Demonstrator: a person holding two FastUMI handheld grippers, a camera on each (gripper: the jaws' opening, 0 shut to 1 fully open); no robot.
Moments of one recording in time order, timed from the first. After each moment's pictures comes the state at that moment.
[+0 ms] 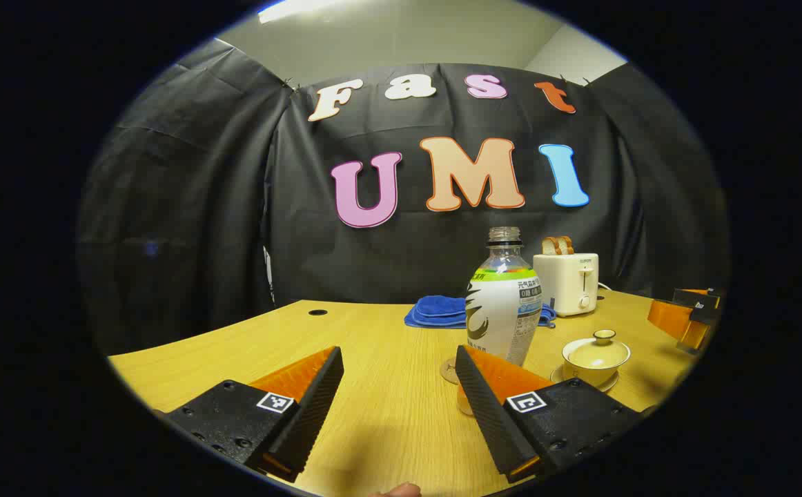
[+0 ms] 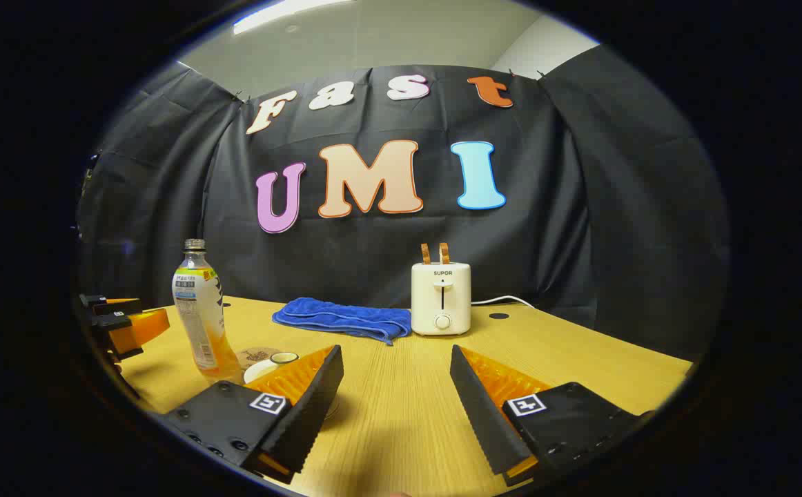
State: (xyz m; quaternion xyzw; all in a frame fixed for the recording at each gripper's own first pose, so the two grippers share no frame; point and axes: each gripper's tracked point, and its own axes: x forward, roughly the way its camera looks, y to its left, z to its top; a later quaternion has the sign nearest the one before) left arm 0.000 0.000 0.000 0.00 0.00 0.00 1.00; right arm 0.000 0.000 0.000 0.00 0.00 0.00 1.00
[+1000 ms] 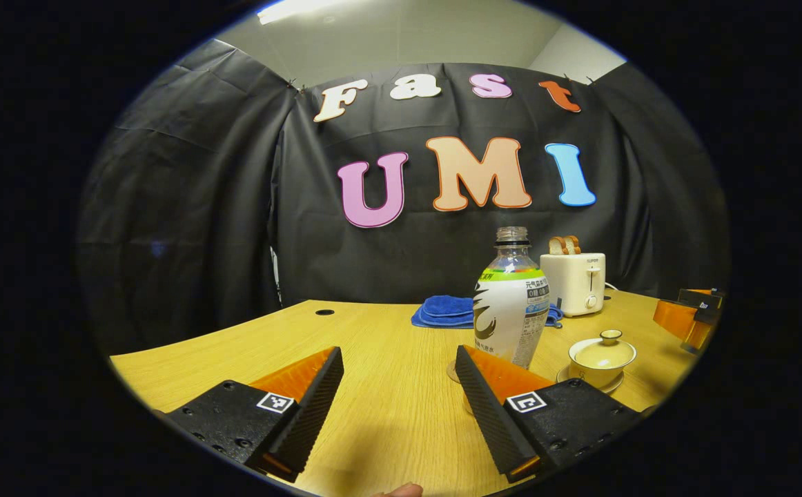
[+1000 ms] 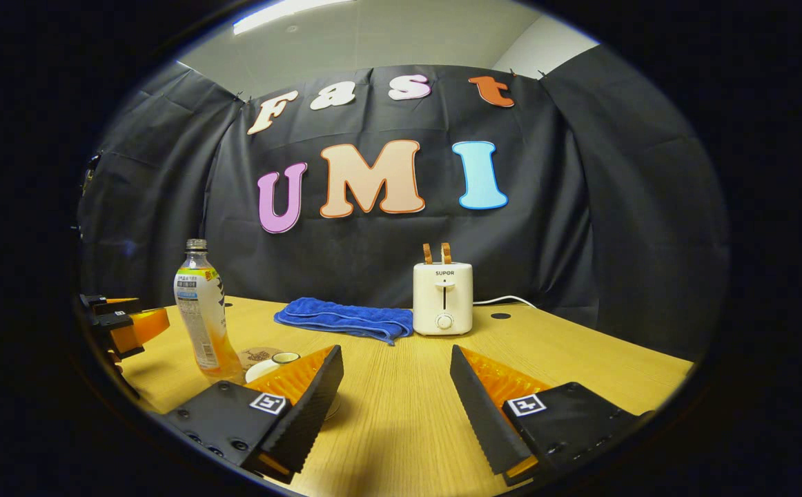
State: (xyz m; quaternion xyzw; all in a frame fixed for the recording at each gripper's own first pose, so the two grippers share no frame) left arm 0.000 0.004 0.000 0.00 0.00 0.01 1.00; right arm 0.001 0.003 -0.001 0.00 0.00 0.00 1.00
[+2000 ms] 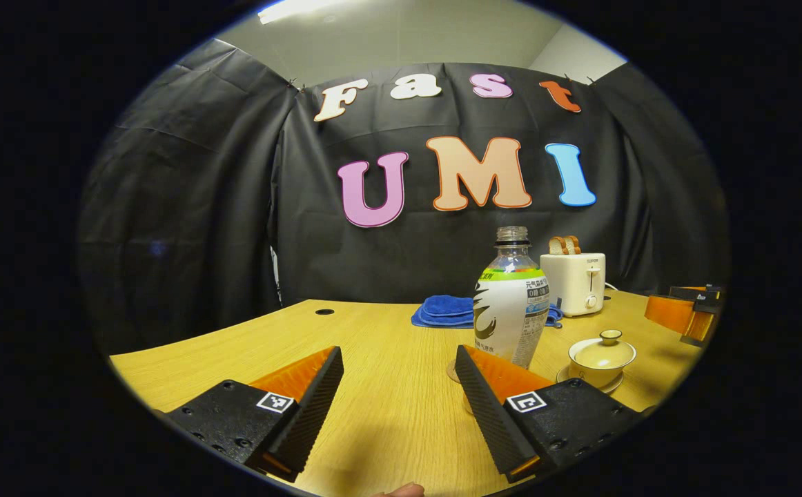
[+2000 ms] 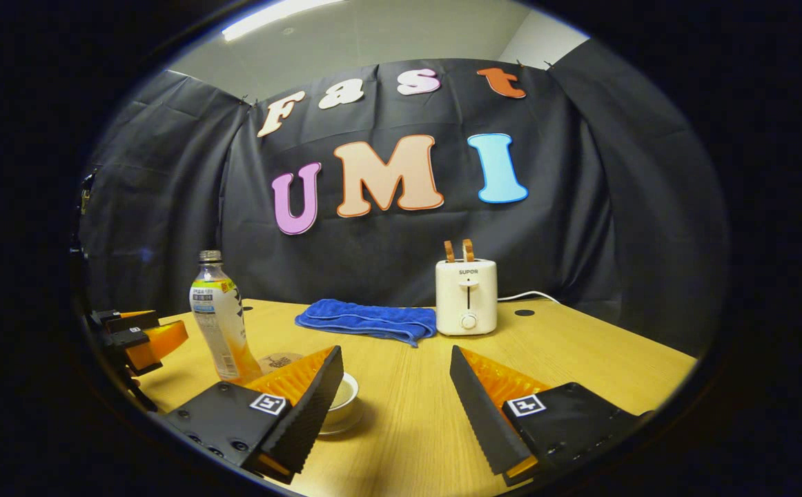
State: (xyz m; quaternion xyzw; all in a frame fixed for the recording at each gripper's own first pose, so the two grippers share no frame) left arm 0.001 0.004 -0.001 0.00 0.00 0.01 1.00; right arm 0.016 0.037 0.005 0.01 0.02 0.06 1.00
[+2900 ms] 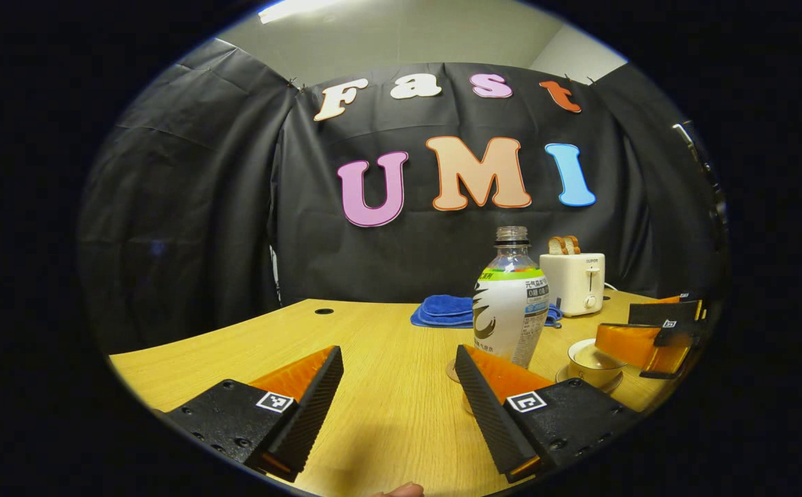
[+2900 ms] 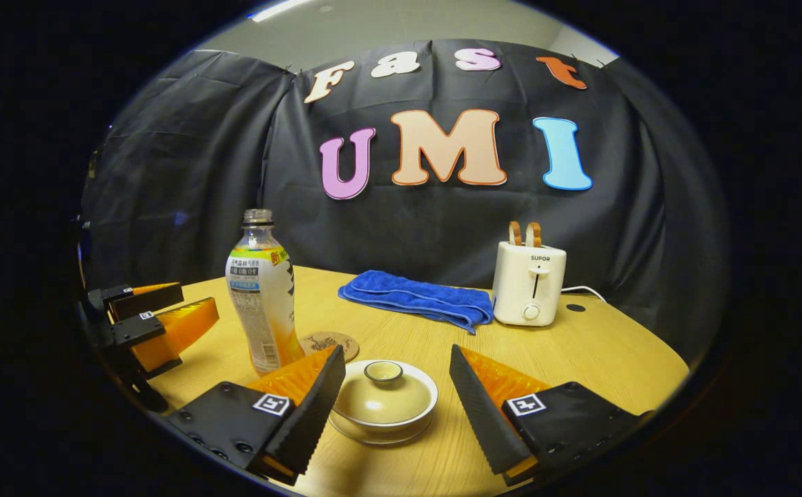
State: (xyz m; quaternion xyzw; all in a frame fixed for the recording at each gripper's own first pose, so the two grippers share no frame) left arm 0.000 0.003 0.000 0.00 0.00 0.01 1.00; right arm 0.027 0.109 -0.020 -0.04 0.08 0.13 0.99
